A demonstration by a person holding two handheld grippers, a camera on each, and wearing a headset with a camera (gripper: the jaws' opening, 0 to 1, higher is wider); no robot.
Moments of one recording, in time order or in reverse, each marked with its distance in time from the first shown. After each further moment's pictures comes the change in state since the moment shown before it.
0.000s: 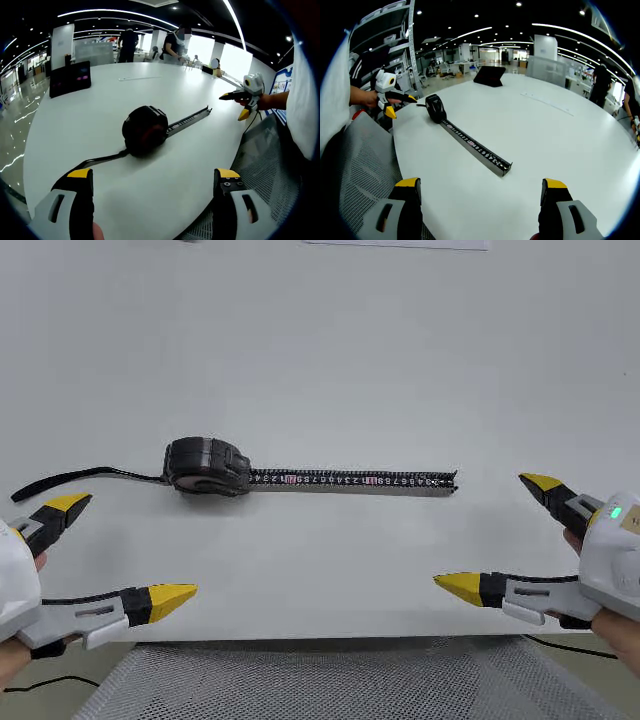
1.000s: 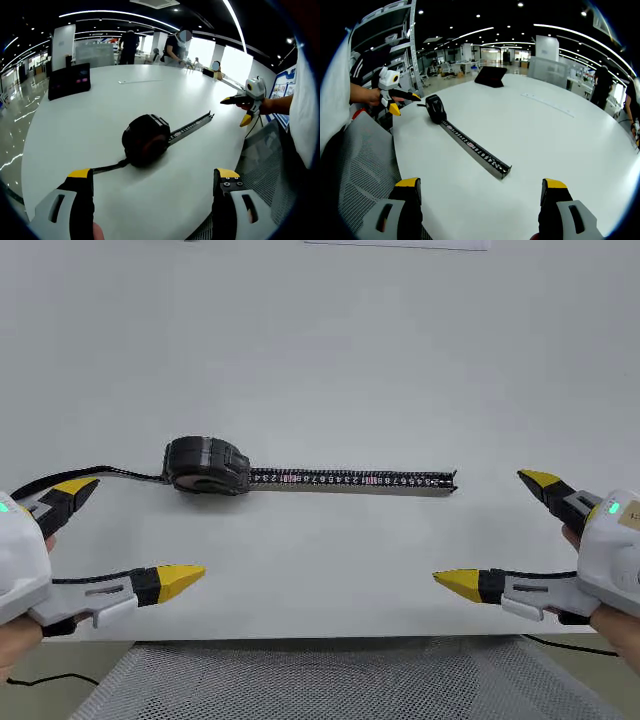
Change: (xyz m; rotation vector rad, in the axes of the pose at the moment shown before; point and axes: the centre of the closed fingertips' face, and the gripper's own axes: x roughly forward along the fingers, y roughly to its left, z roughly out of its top) left arm 0.016 0.001 0.017 -0.016 -0.019 -0.005; right arm 0.003 -0.002 0.005 -0.016 0.001 0.009
